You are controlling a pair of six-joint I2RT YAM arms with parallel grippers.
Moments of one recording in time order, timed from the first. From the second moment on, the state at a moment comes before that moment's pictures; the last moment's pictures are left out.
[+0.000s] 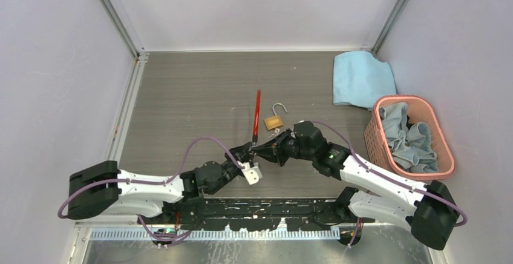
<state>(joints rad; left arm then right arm) -1.28 1.16 0.32 0.80 -0.43 0.73 0.82 1.00 0.58 -0.05 -0.28 1.88</state>
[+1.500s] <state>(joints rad) -1.22 1.11 0.64 -0.03 -0.07 0.36 0.78 0.99 0.68 -0.65 0.09 1.01</state>
